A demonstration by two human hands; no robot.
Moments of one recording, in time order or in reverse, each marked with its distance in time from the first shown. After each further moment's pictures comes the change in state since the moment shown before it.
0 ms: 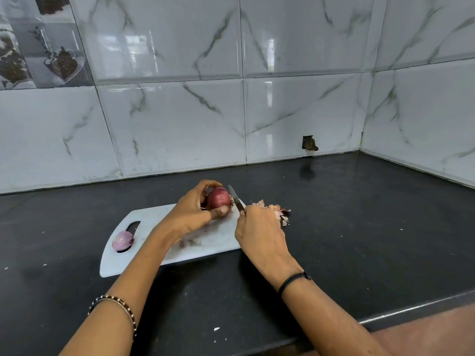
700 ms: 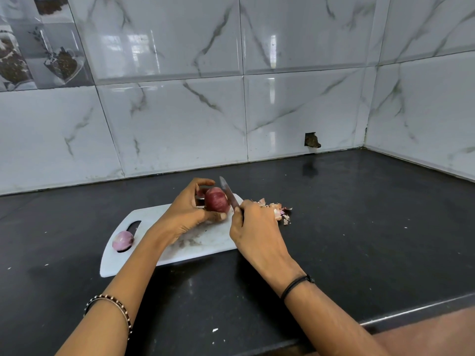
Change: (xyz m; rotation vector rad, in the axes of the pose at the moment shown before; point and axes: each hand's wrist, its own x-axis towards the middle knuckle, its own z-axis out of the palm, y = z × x) left_hand 0.003 -0.009 -0.005 -0.097 0.043 -0.045; right_hand -0.002 0.002 0.003 0.200 0.045 -0.133
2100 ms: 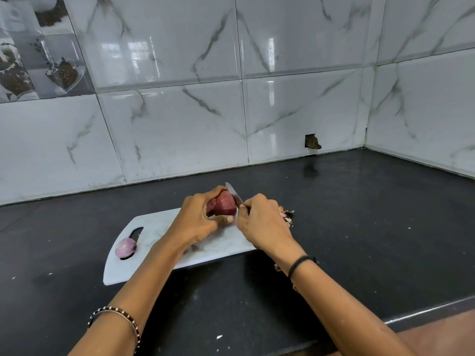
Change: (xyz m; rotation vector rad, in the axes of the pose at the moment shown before) left_hand -0.007 0.014 0.015 0.352 0.041 0.129; right_hand 0.023 0.003 -0.015 0.087 -0.104 0.106
